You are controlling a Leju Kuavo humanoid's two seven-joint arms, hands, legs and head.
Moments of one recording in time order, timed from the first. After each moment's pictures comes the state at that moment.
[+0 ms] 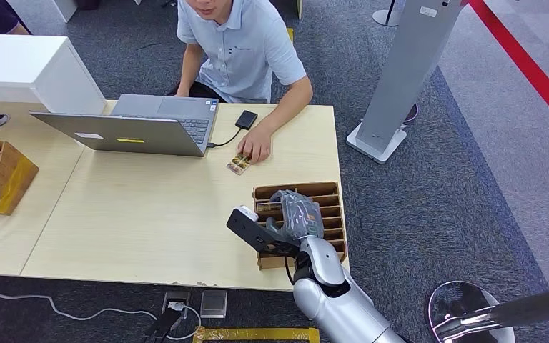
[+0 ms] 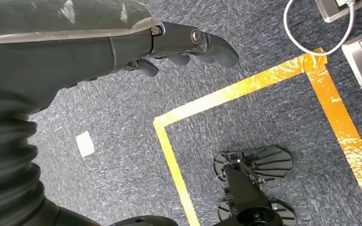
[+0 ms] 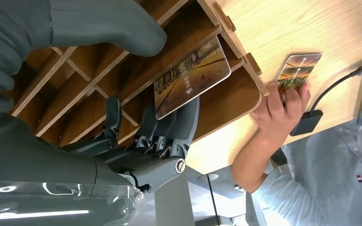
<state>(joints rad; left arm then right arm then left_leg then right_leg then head) -0.14 0.05 -0.93 -0.22 0.67 0.17 0.01 -0.52 0.13 0.87 -1.01 0.84 -0.18 0.46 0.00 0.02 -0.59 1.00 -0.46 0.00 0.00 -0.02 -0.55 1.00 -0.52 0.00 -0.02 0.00</state>
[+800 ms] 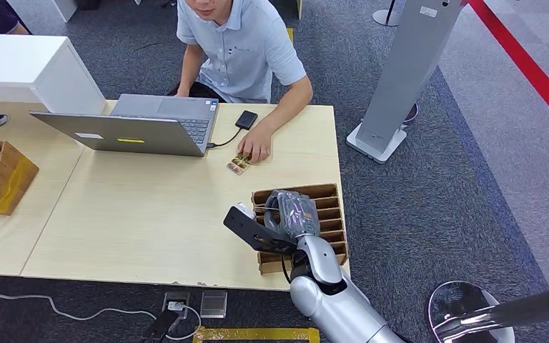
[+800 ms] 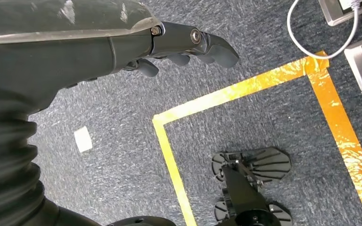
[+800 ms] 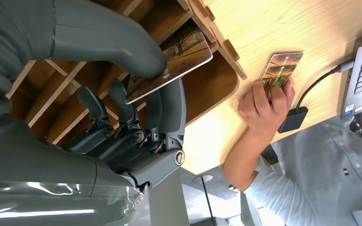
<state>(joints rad) -0.13 0.04 -0.91 -0.22 0.68 0.17 0.00 -0.53 0.15 0.87 -0.97 0.81 -0.21 0.43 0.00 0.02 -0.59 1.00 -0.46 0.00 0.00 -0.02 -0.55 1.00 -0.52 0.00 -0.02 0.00</state>
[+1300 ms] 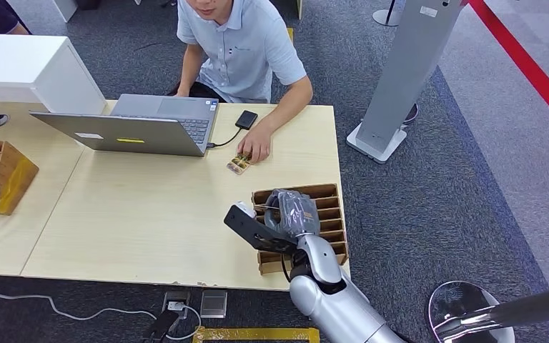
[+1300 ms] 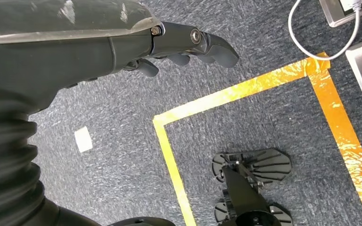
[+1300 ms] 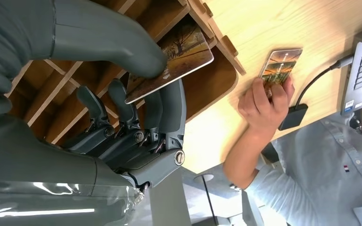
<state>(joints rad) -0.13 0.04 -0.91 -0.22 0.68 0.19 0.00 -0.53 0.16 0.87 -0.97 0.80 -0.23 0.42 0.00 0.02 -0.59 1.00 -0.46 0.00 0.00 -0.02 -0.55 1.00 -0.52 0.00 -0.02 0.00</state>
